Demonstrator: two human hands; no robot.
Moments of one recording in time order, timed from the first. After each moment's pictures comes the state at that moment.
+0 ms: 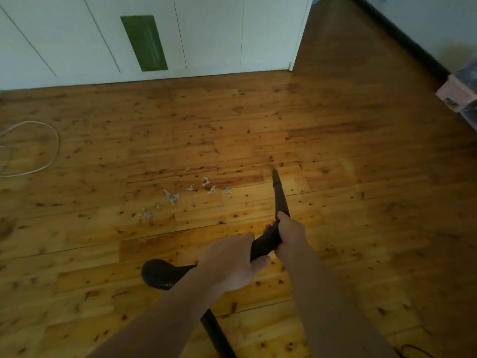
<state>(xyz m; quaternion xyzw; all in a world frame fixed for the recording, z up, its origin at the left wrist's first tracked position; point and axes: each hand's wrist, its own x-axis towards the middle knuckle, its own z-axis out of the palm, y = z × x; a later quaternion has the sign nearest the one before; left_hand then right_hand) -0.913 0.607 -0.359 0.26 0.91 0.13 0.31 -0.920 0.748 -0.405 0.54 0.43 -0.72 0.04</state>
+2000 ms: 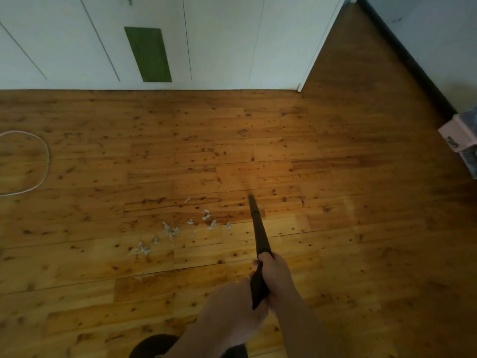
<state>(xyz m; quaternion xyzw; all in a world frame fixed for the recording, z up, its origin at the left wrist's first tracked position) -1.061 0.611 -0.293 0.12 0.86 0.21 0.46 -1.066 0.722 -0.342 0.50 0.53 -0.67 0.16</state>
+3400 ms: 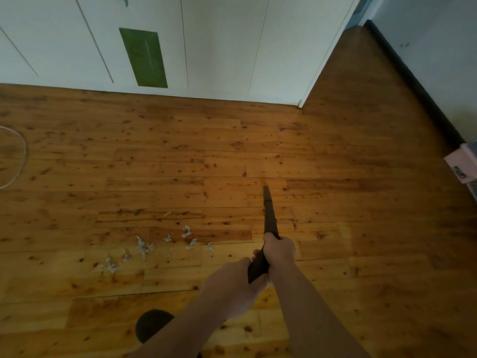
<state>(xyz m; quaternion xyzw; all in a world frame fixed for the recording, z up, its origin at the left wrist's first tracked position) -1.151 0.708 -0.362 0.10 0.86 0.28 0.41 -1.183 0.829 -0.391 0.52 0.63 -0.57 0.10</state>
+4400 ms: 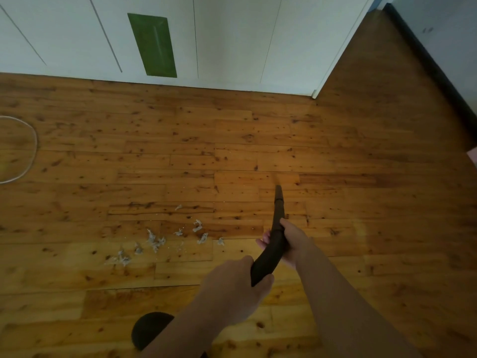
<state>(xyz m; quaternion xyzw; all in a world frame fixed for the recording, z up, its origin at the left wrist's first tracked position) -1.158 0.667 -0.344 0.11 0.87 0.28 0.38 -1.215 0.835 -0.411 0.51 0.39 -0.74 0.20</state>
